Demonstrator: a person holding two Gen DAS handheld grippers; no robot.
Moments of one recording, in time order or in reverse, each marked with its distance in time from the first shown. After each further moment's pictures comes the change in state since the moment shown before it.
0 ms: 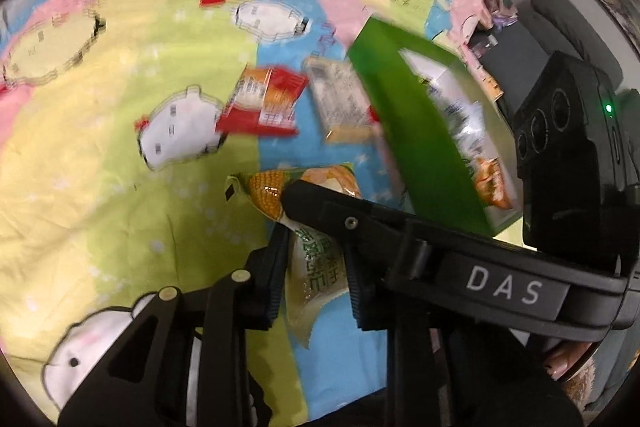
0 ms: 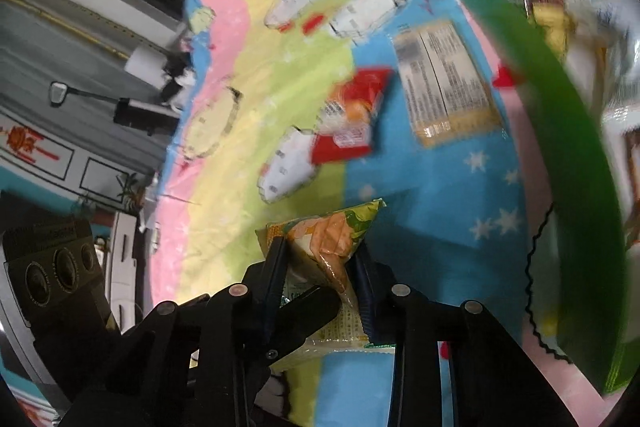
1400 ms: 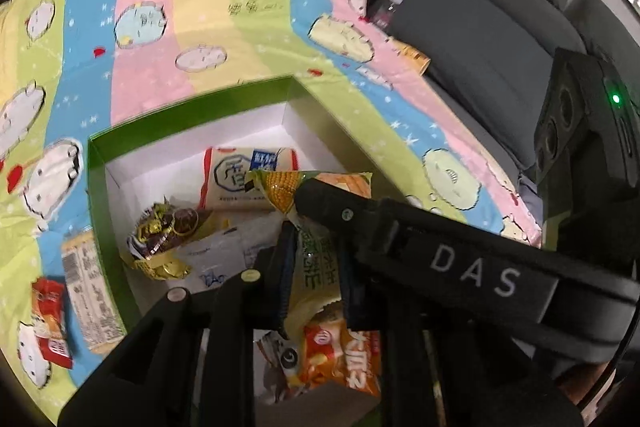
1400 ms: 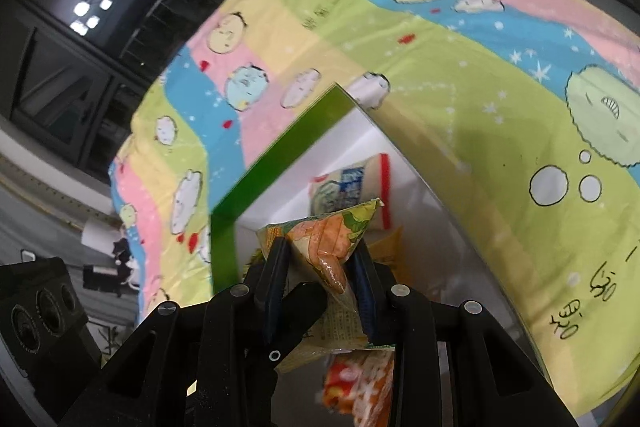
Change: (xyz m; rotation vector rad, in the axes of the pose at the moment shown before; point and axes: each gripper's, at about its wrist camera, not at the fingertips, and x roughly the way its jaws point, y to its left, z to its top) left arm 0.123 -0.187 0.097 0.336 0.037 -0.093; right arm -0.146 -0.168 0.086 0.350 -0.368 -0.182
